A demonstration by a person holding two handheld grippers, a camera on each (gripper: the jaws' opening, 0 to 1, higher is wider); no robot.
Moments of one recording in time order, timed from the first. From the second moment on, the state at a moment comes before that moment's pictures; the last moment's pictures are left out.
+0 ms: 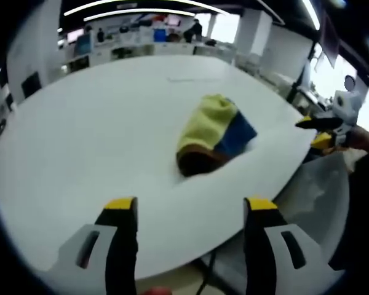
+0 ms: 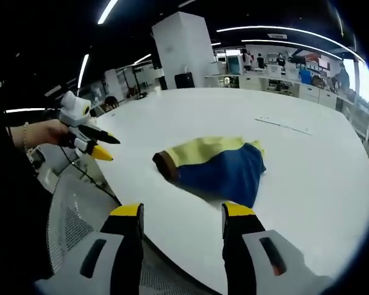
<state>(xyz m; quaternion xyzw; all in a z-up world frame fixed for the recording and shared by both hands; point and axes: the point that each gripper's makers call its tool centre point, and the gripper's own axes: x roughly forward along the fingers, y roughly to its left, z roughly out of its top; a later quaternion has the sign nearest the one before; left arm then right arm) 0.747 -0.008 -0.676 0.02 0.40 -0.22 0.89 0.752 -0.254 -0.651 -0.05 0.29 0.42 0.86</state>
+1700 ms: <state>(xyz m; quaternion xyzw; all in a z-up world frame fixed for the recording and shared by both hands) 0.794 -0.025 -0.733 0.03 0.38 -0.27 0.88 0.778 -0.171 -0.703 -0.18 0.26 0.50 0.80</state>
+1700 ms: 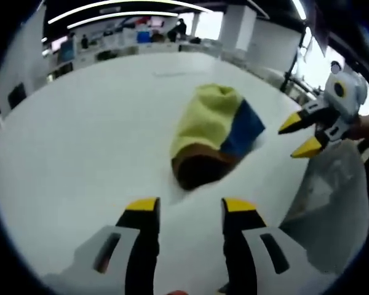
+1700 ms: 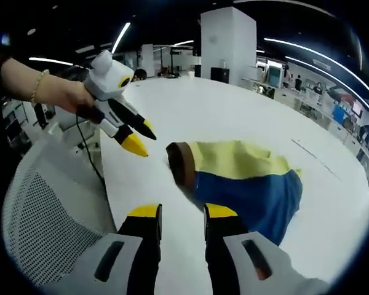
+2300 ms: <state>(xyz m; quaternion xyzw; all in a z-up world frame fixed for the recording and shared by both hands) 0.808 -0.026 -0.745 0.04 0.38 -0.26 0.89 0.804 -0.149 -0.726 -0.22 0.25 0.51 0.79</state>
